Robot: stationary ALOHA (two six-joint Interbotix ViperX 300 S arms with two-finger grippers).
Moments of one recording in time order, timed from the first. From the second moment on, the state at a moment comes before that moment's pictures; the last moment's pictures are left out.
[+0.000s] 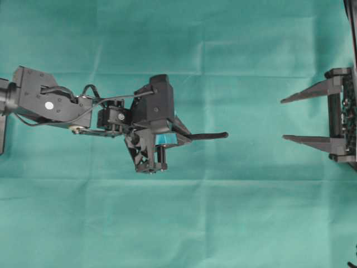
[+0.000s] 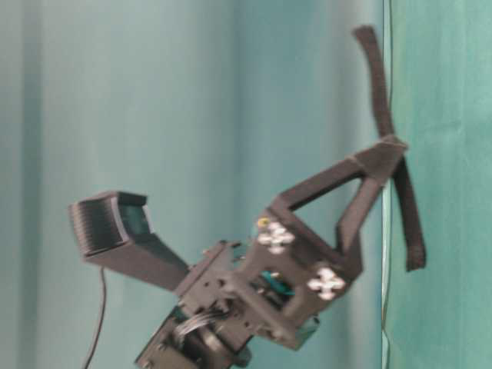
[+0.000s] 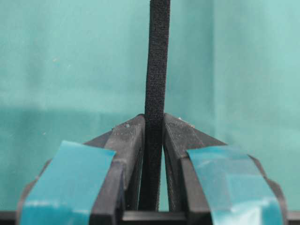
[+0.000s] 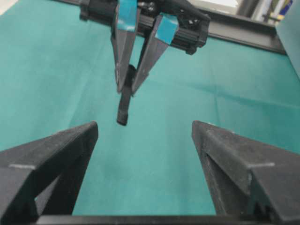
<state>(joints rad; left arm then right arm) -0.04 0.04 0.55 -0.02 -0.06 -0.15 -0.01 -0.94 1.31 -0.18 -0.28 0.07</state>
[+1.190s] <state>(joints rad) -0.07 -0.08 0.76 -0.03 -0.51 -0.71 -0.04 -0.53 1.13 -0.26 -0.48 -0.18</state>
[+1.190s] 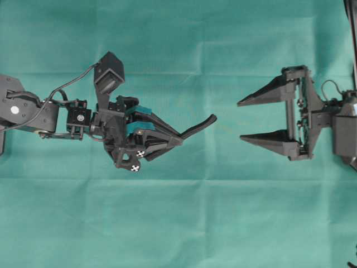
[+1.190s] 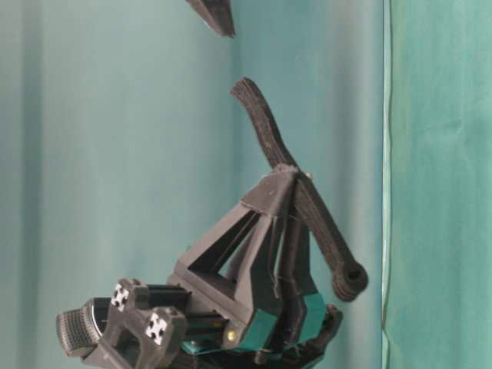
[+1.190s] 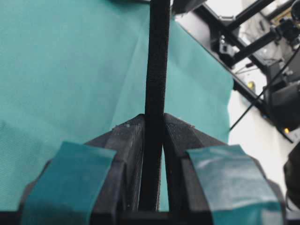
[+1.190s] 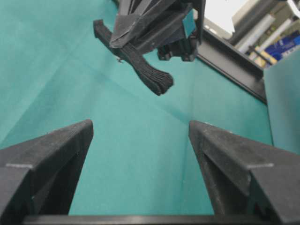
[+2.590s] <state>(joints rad) -0.05 -0.08 0.77 -0.03 -0.53 -0.78 -0.07 -0.38 1.06 -0.25 -0.59 -0.22</state>
